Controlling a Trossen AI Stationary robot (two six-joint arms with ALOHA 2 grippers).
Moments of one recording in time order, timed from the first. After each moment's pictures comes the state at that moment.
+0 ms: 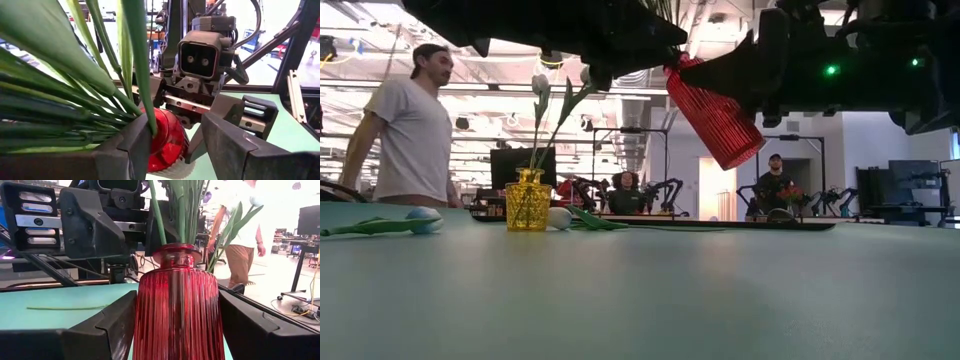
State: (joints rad) left arm -0.13 1.60 0.79 0.74 -0.25 -0.03; right arm 0.33 1.83 0.47 1.56 0.68 -0.13
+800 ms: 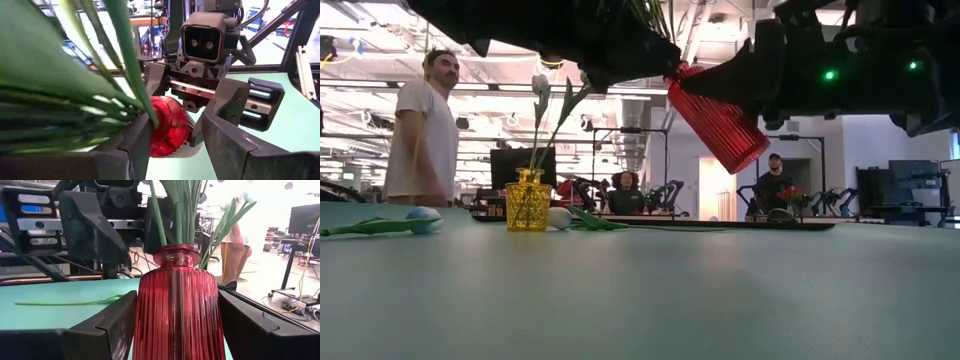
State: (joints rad) left arm -0.10 1.56 0.79 0.62 -0.22 0.02; right arm 0.33 1.83 0.47 1.55 0.71 -0.14
